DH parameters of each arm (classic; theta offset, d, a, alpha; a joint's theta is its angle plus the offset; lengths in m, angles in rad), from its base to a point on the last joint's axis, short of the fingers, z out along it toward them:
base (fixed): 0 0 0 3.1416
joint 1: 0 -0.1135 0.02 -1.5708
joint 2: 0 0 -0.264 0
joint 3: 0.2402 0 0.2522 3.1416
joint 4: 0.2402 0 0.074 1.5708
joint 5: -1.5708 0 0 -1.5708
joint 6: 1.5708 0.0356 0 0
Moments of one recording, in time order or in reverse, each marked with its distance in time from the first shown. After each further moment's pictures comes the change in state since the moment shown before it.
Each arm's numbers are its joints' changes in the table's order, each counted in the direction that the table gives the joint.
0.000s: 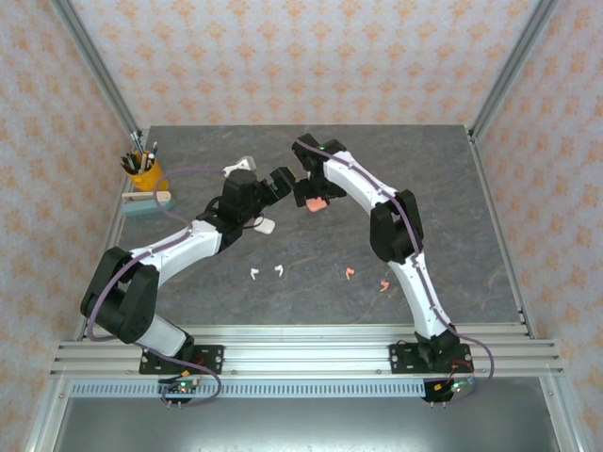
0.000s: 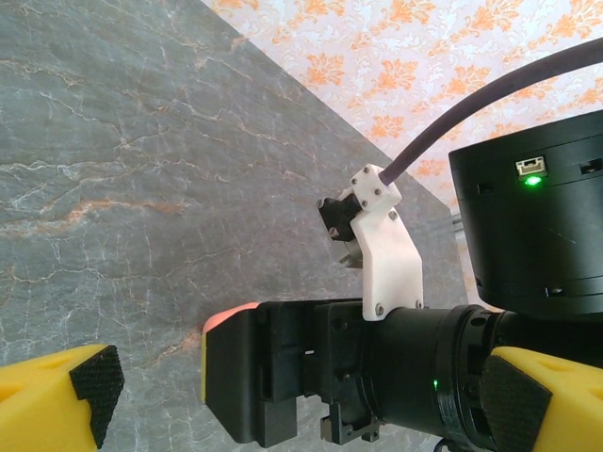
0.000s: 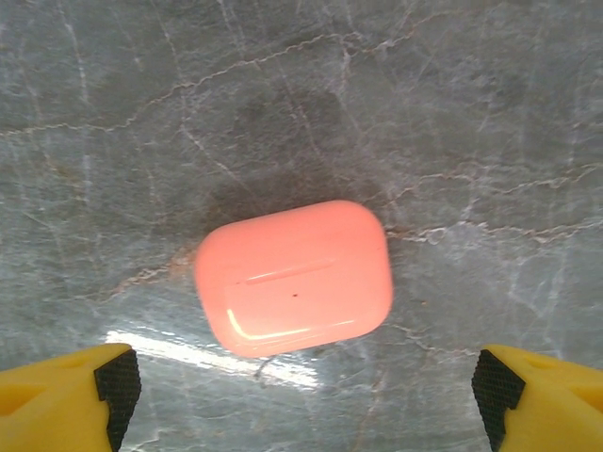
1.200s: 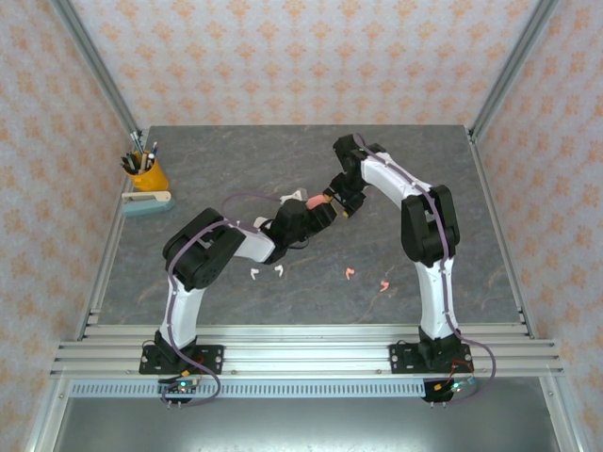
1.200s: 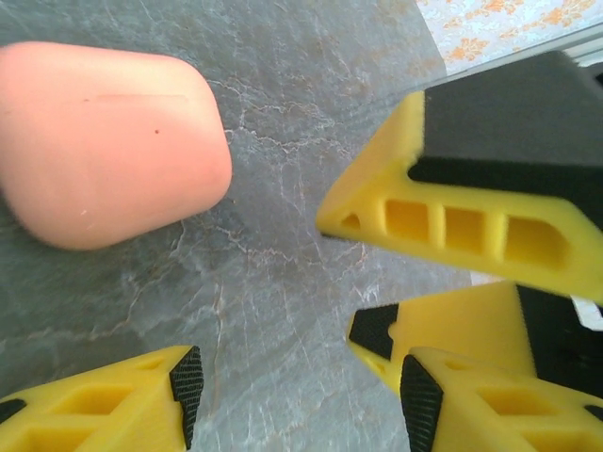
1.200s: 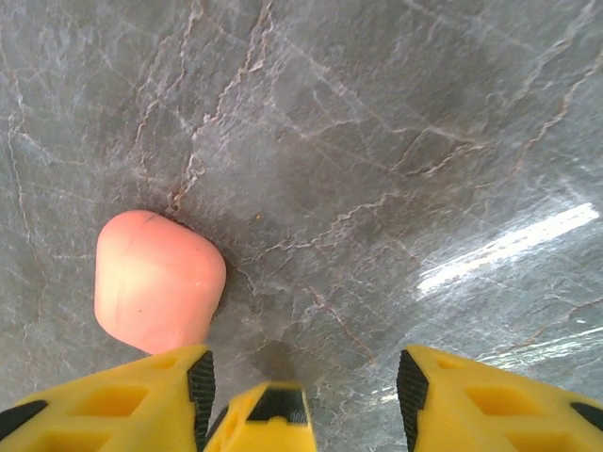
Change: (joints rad) left arm 0.201 -0.537 0.060 -0.478 -0.103 -0.186; right arm 0.175 0.237 -0.417 -0.188 0.293 0.833
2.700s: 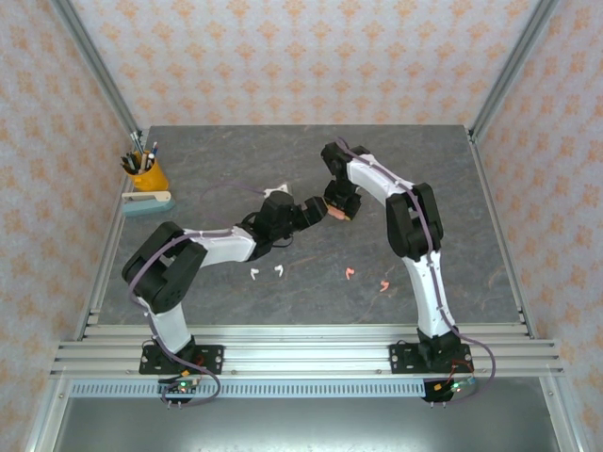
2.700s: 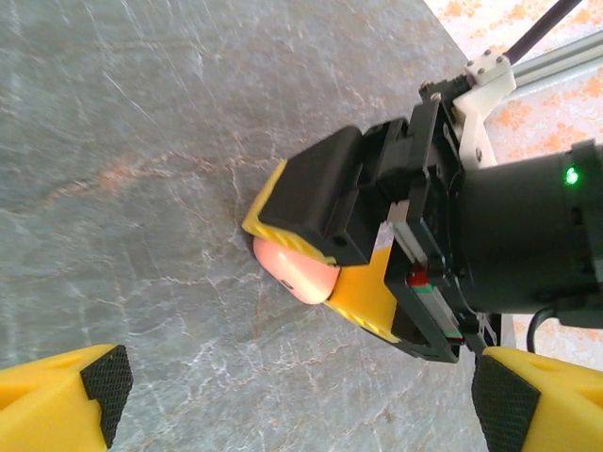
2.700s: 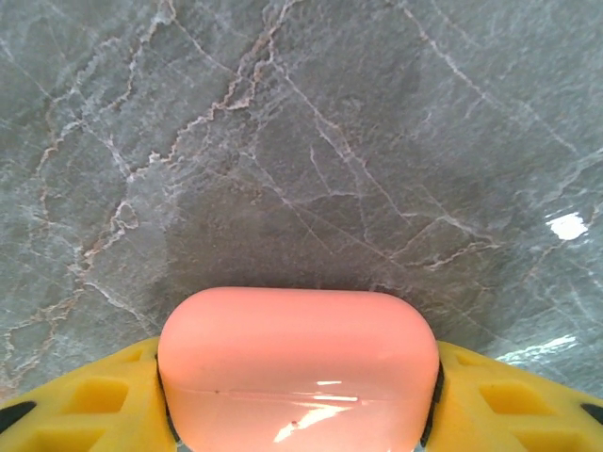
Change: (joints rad) left arm -0.023 0.251 -0.060 0.295 0.036 0.102; right arm -0.043 -0.137 0.113 0.081 -0.135 -0.151
